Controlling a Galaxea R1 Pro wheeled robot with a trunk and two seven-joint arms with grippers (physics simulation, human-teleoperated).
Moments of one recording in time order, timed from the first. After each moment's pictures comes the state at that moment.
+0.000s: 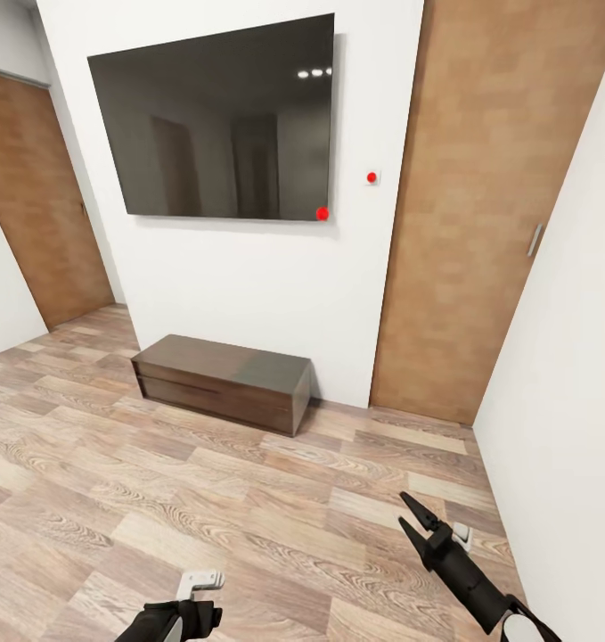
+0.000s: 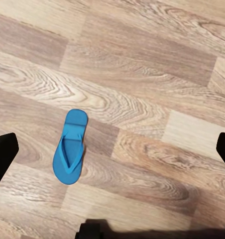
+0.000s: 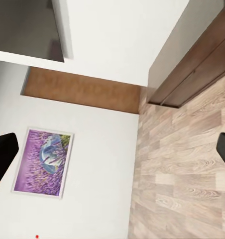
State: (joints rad) left arm -0.41 -0.02 0.02 -0.42 0.01 0.32 0.00; right arm -0.11 -0.09 -0.16 -1.07 -1.10 0.54 0.70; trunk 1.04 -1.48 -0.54
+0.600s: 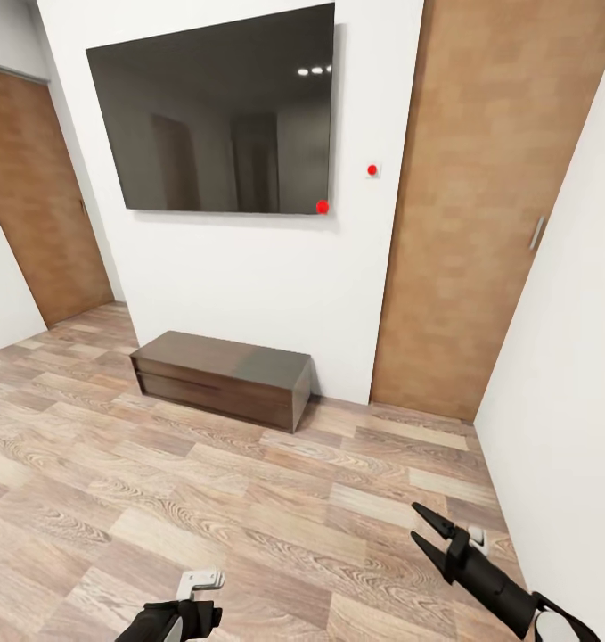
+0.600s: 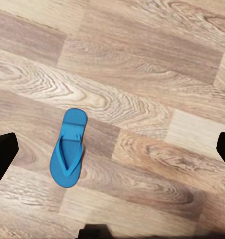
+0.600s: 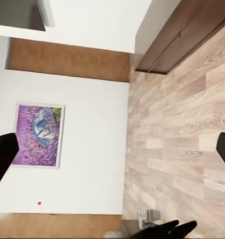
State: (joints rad) left arm -0.41 -0.02 0.02 -0.43 0.01 0.32 0.00; right arm -0.11 -0.19 -0.16 -1.08 -1.11 0.73 0.70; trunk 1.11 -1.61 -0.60
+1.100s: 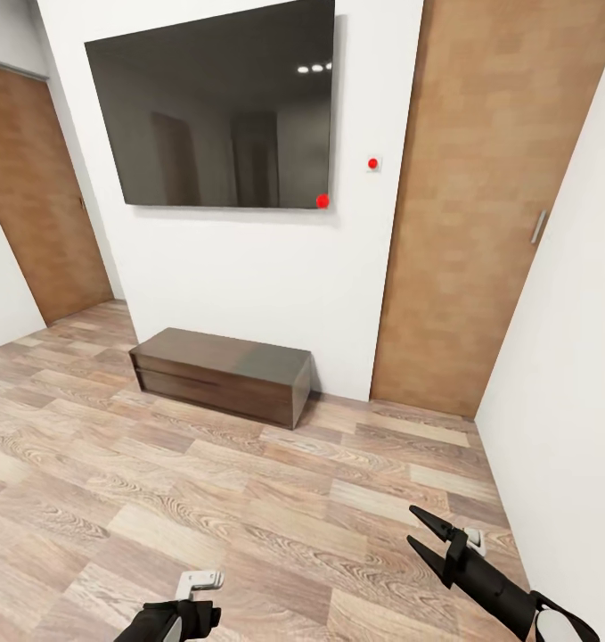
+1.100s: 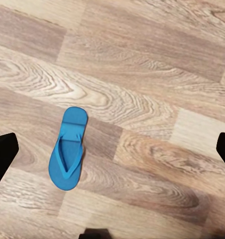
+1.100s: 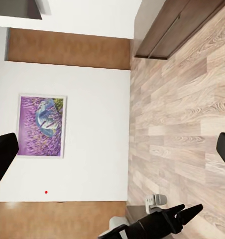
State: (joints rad) left arm -0.41 -0.02 0.02 -0.43 0.01 0.32 0.00; right arm -0.11 -0.20 -0.16 -1.08 -1.11 0.81 0.70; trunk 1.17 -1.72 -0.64
